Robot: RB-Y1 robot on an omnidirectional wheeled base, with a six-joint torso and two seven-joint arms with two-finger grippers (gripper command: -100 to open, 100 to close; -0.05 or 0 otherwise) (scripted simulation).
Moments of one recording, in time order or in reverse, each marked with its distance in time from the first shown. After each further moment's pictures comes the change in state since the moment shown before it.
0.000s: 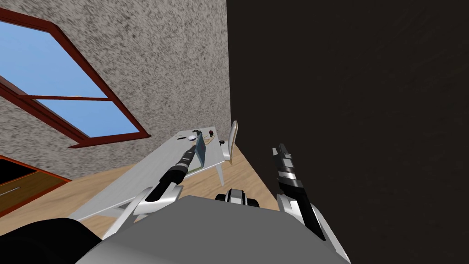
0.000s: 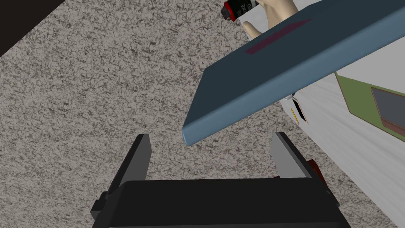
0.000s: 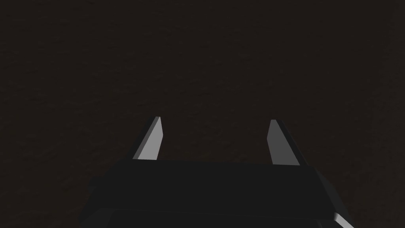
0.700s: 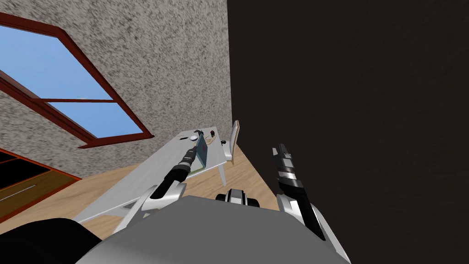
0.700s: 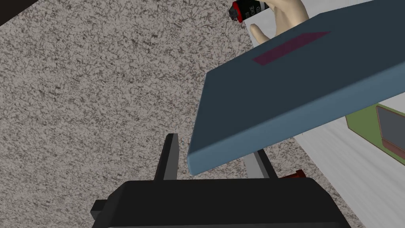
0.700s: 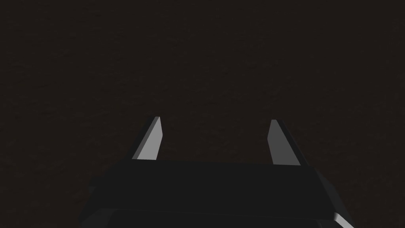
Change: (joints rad) left arm -0.039 -0.040 -0.006 0.041 0.037 -0.053 0.042; right arm 0.000 0.000 0.000 0.000 0.000 0.000 0.000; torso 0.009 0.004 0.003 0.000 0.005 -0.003
